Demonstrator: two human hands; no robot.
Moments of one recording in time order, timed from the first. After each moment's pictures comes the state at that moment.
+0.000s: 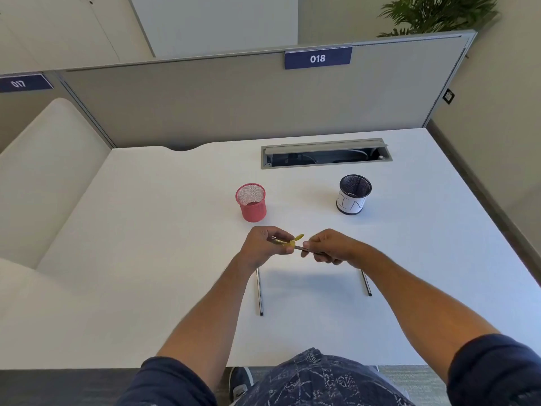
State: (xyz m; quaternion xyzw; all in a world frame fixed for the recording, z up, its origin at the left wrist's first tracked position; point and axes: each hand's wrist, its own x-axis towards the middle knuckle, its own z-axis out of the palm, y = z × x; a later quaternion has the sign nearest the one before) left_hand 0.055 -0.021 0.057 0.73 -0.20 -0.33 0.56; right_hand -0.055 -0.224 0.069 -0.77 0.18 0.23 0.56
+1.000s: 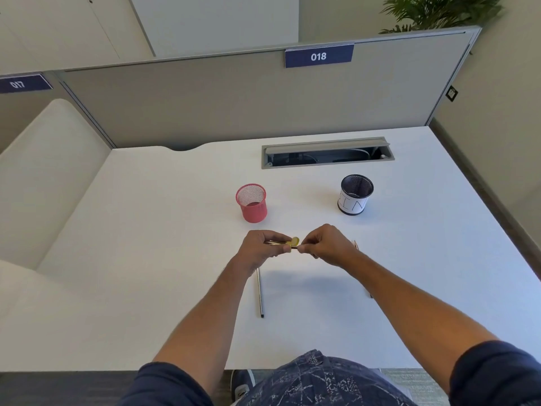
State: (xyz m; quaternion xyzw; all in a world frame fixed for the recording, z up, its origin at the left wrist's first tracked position) left_hand 0.060 -0.015 0.050 0.73 -0.16 -0.35 0.57; right_hand -0.043 -0.205 0.064 -0.88 0.18 0.07 0.44
